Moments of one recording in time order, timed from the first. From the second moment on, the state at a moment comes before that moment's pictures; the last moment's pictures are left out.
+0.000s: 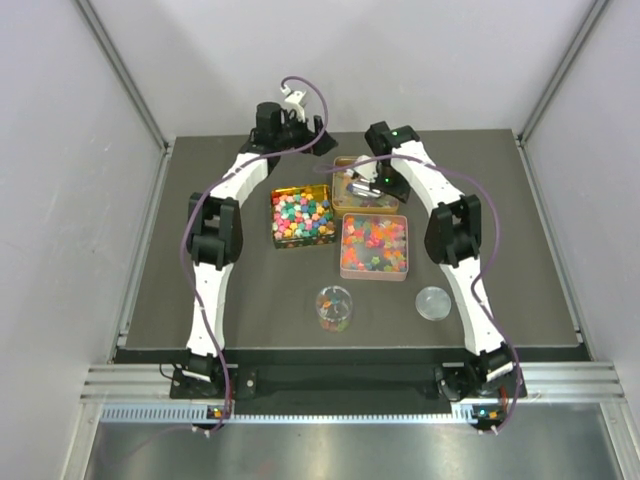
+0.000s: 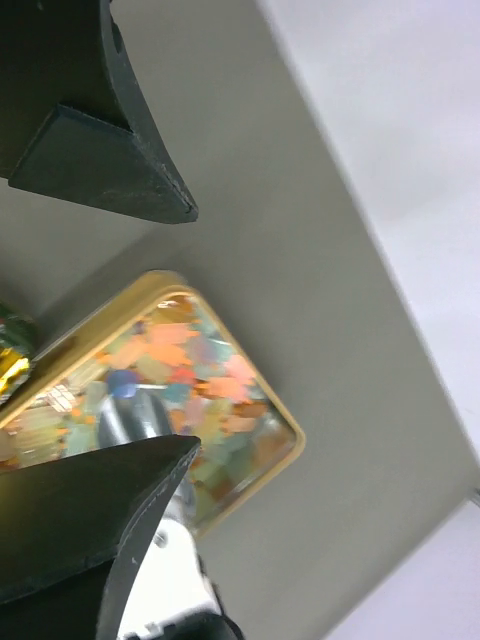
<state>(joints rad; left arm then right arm) -0.24 2.41 2.12 0.03 0.63 -0.21 0.41 2.52 2.48 -1.37 0.19 -0.78</state>
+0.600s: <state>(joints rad) -0.24 2.30 2.00 -0.14 0.54 -0.09 0.36 2.29 2.33 -1.16 0.38 -1.12</state>
